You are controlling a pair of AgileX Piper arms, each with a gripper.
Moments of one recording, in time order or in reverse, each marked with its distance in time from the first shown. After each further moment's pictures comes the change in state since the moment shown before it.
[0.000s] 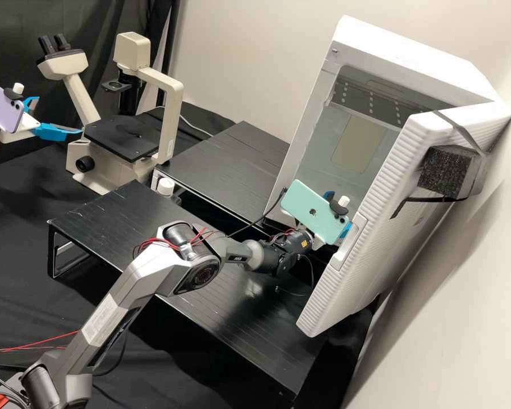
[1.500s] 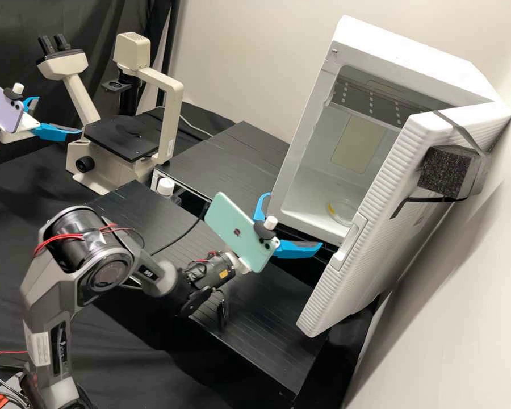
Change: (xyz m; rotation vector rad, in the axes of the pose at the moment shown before) left arm 0.000 0.000 0.000 0.000 0.000 0.000; right arm -0.215 -0.022 -0.045 0.020 0.087 0.187
